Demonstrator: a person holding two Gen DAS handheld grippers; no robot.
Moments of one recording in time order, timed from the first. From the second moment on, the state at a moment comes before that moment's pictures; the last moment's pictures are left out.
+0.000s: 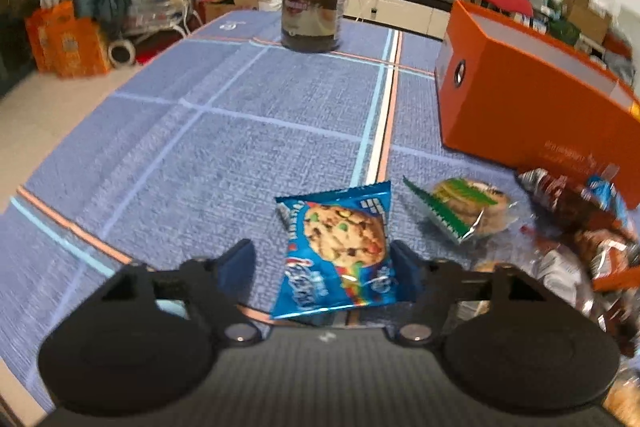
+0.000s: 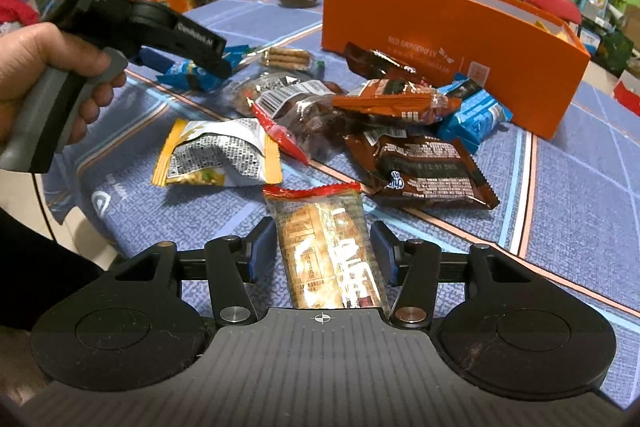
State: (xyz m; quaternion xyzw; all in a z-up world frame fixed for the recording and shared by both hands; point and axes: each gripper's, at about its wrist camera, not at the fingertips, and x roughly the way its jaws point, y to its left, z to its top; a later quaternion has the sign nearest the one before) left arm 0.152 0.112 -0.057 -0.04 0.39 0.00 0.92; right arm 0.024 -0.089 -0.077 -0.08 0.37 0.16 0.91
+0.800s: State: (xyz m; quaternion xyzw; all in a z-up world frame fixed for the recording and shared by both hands) left arm 0.156 0.098 -0.054 -0.01 0.40 -0.02 0.92; right arm 0.025 -0.086 -0.075 -0.08 0.37 0.17 0.91
